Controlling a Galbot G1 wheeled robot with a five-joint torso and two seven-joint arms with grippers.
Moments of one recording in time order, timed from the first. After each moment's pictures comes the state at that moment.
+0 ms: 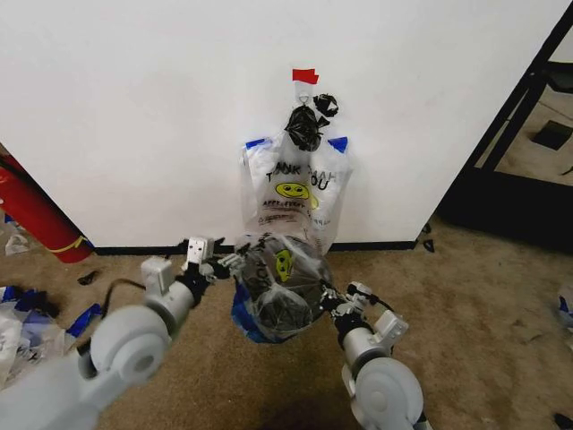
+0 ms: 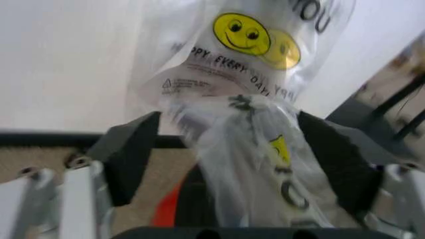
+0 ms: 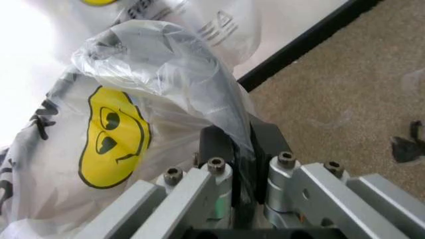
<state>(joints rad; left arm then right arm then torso) 1.24 -0.73 -0.24 -2.25 -1.18 0.14 -0.35 -1.39 1.42 0.22 2.15 0.87 -0.29 0.52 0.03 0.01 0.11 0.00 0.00</state>
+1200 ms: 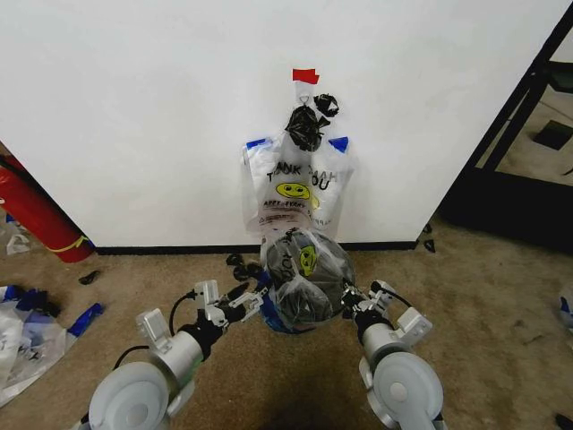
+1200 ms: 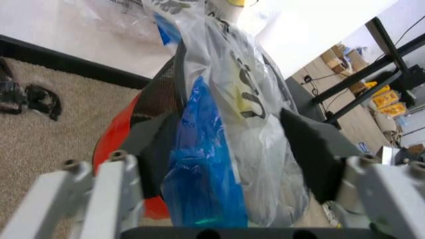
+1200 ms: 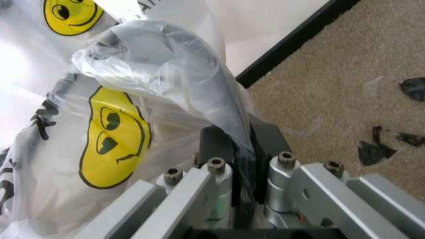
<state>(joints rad) 1.42 -0.79 -0.26 -2.30 -1.27 0.17 -0.22 -1.40 1.44 0.29 2.17 0.90 -0.31 0.56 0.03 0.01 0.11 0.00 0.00</state>
